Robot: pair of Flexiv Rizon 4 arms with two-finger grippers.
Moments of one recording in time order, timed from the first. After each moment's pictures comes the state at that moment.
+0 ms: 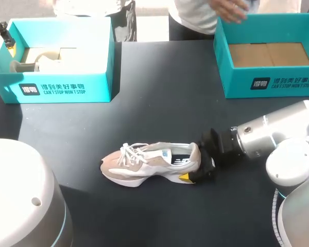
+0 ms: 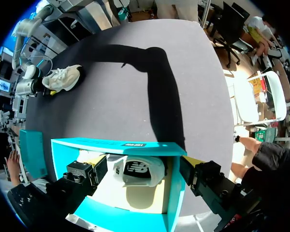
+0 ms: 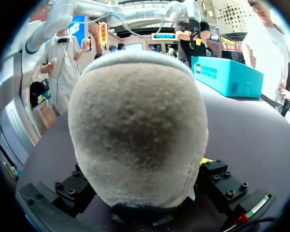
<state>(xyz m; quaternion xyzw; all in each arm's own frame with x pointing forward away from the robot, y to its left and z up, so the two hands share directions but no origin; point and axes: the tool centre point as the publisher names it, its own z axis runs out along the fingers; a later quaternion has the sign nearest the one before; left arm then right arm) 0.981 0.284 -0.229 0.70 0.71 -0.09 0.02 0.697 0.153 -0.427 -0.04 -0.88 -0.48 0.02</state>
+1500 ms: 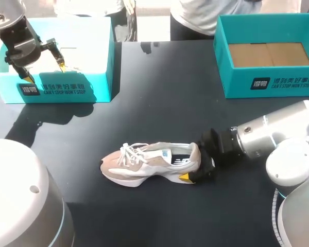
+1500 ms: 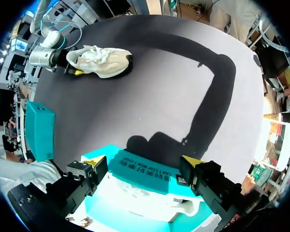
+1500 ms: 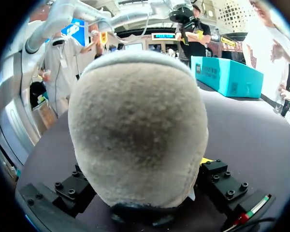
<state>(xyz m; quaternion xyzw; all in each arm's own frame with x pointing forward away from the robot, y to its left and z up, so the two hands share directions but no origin) 0.898 0.126 -0.230 0.57 0.81 -0.07 0.08 0.697 0.153 -0.428 -0.04 -0.88 -0.48 0.02</state>
